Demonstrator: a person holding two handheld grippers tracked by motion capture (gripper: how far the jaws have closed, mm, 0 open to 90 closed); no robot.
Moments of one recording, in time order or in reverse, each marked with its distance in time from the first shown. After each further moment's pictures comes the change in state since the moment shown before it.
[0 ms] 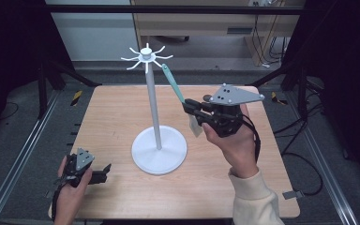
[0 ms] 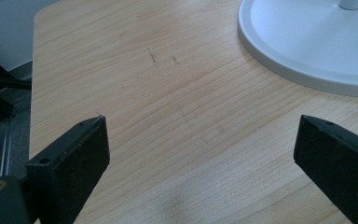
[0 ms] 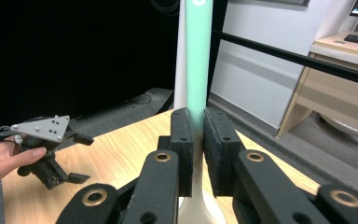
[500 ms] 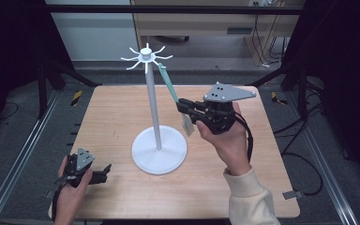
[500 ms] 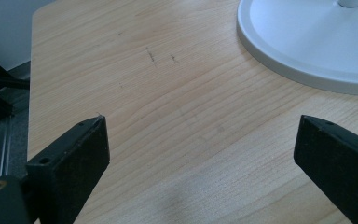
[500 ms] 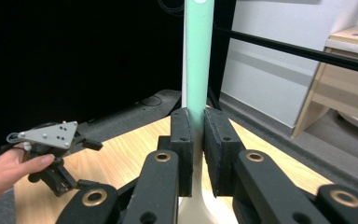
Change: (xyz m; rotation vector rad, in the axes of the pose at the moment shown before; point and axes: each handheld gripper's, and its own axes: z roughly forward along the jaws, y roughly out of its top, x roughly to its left) left arm -0.001 0.000 0.001 0.005 -0.002 0.003; right arm -0.003 -0.004 0.018 -0.013 0.050 0.049
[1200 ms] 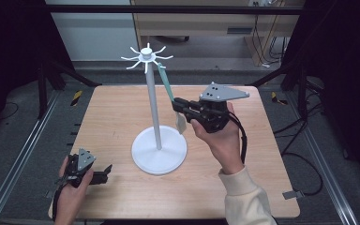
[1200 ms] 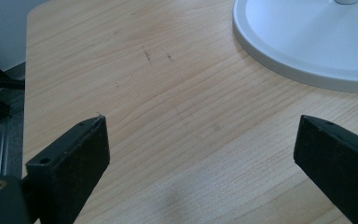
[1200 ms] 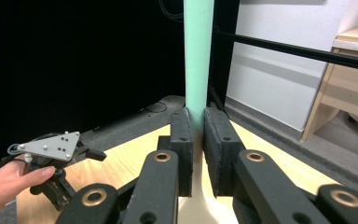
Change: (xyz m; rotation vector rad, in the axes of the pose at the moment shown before) left arm -0.002 0.000 0.001 0.006 -0.009 0.009; right arm -0.002 -0.006 0.015 -0.025 0.011 0.023
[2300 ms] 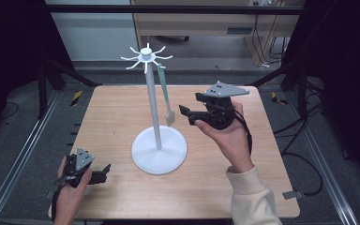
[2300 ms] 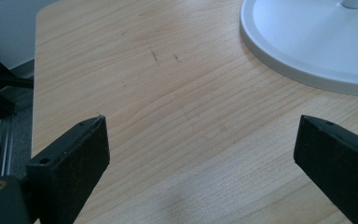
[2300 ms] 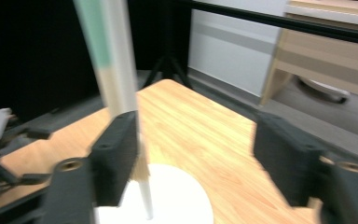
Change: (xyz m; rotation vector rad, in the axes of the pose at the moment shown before) left arm 0.003 -0.001 -0.002 -0.008 0.017 -0.017; right arm -0.028 -0.016 0.003 0.122 -0.182 0.028
